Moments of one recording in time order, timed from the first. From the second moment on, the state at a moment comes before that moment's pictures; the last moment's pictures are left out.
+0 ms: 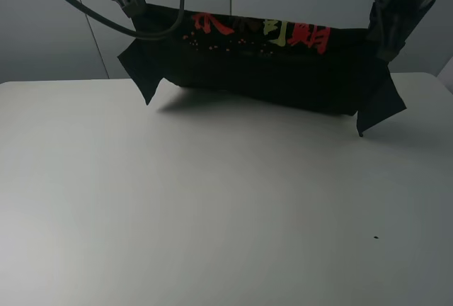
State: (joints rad) left arm -0.42 1.93 -1.89 0.04 1.06 0.75; right arm 0.34 1.56 -1.32 -0.31 0.99 -0.73
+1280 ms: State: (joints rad) left arm -0.42 1.89 -1.66 -0.09 1.22 0.66; right arm 0.34 1.56 -1.11 -0.01 1.16 -0.82
